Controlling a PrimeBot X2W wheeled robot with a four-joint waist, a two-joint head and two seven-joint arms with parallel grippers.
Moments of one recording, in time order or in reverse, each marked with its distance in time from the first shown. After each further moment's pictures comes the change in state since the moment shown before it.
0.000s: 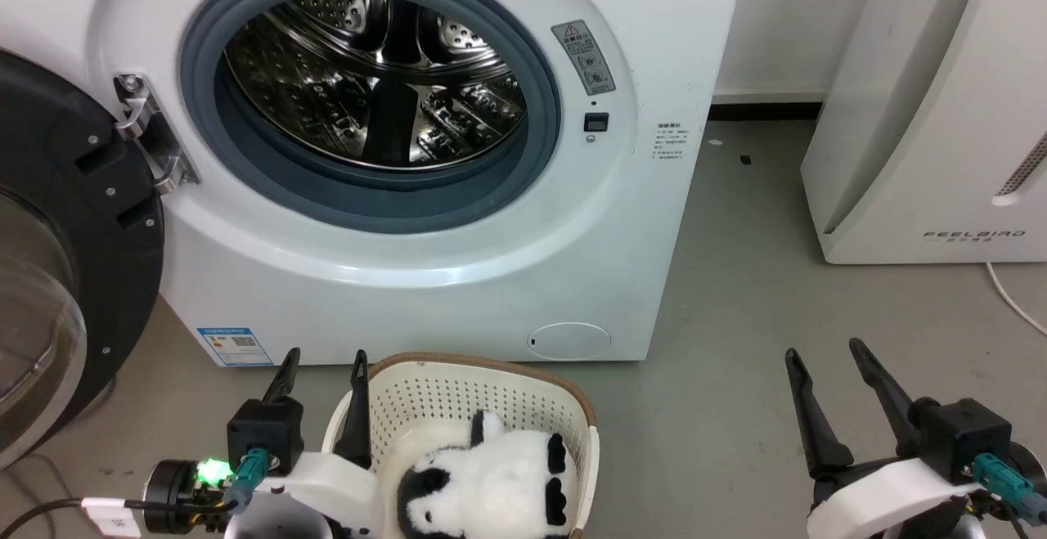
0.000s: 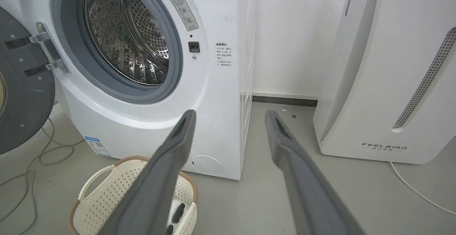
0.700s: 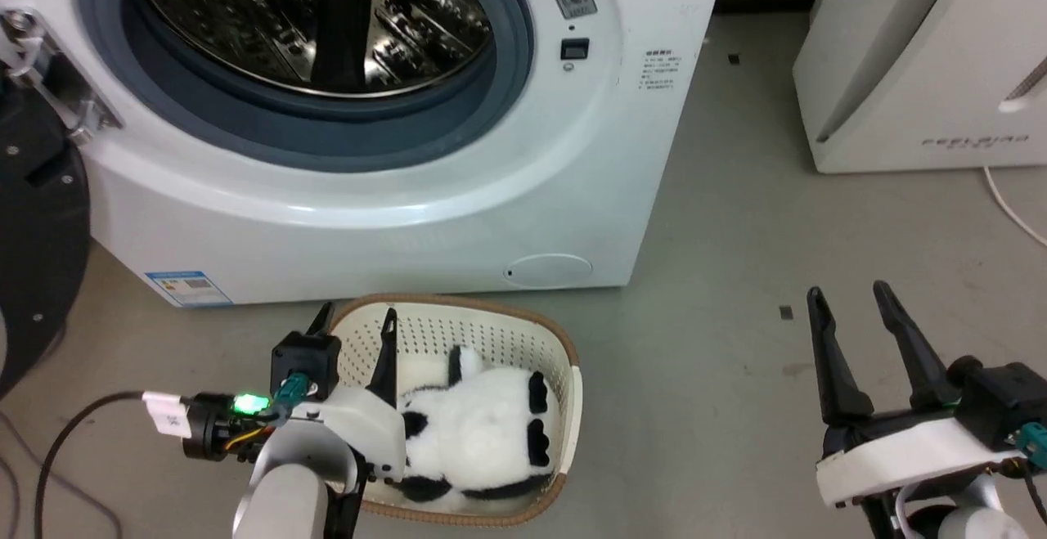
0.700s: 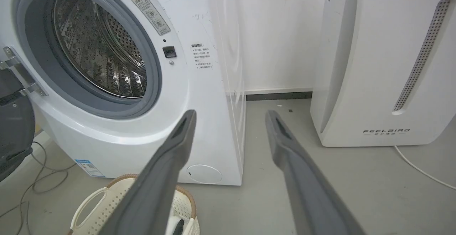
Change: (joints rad) left arm -0.220 0.010 -0.045 0.286 0.000 -0.019 -0.042; right arm -0.067 0.000 -0.002 -0.033 0.096 0.000 -0.044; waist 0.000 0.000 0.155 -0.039
